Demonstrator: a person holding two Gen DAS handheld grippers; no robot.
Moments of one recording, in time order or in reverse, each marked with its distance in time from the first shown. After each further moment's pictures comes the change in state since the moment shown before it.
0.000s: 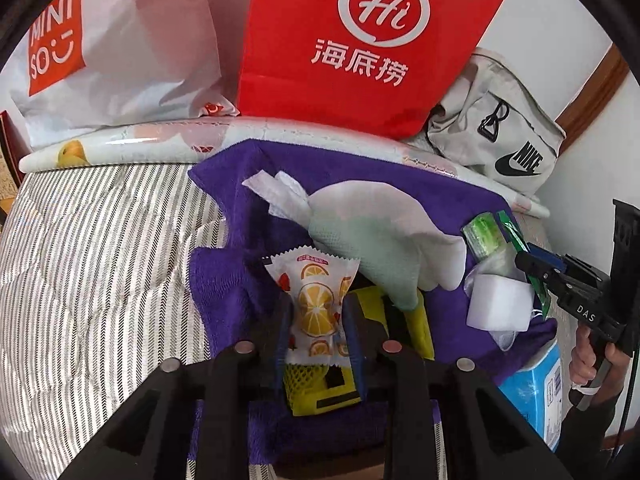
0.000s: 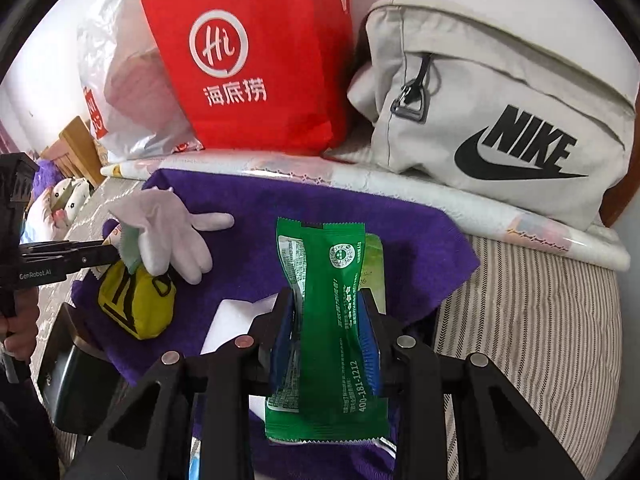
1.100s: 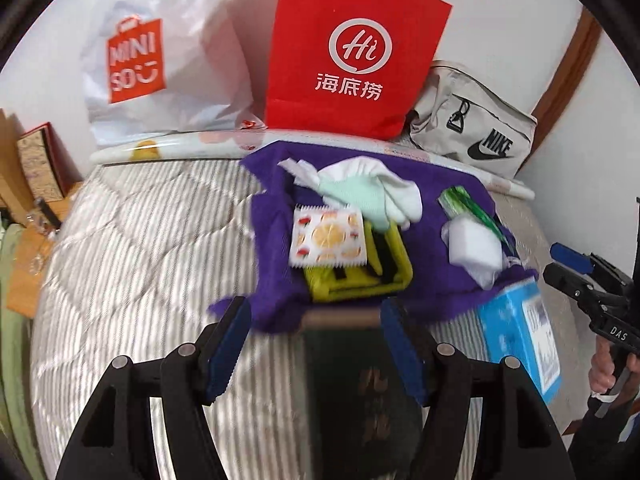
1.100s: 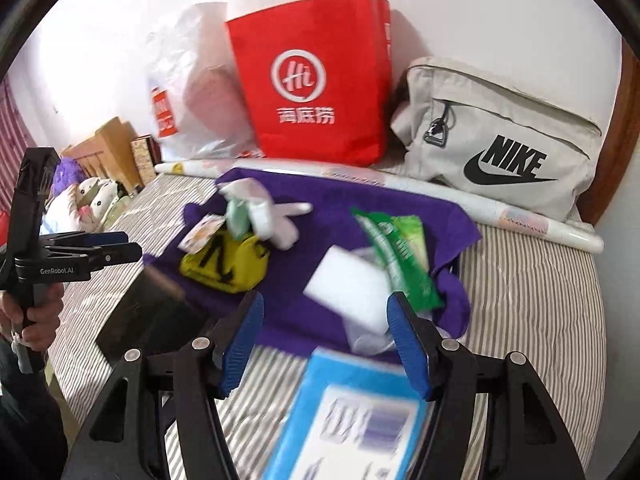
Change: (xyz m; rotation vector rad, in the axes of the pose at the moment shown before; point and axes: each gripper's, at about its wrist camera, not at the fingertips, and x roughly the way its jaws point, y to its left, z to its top) left arm -0.099 -0.003 -0.074 0.053 -0.094 0.079; right arm -0.100 0.067 -0.066 -0.041 -0.117 0.031
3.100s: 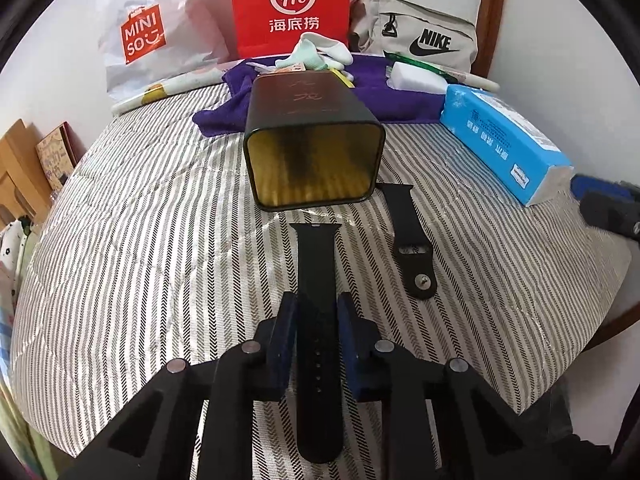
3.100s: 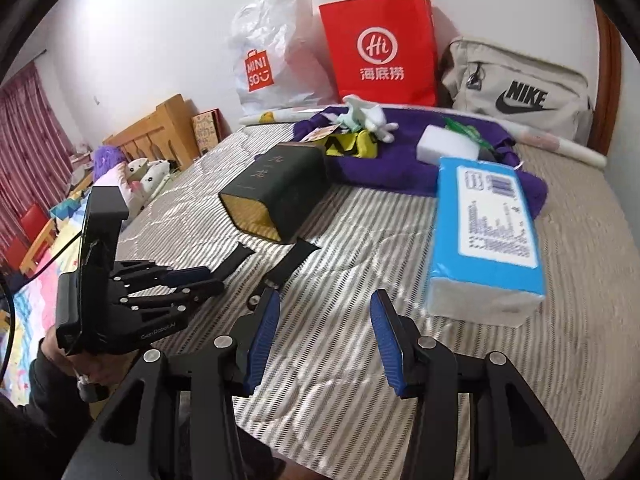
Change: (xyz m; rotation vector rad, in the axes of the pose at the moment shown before) left arm -0.025 -0.033 -0.199 0.181 -0.027 0.079; right arm -0.072 0.096 -0.162 0.005 -0.017 0.122
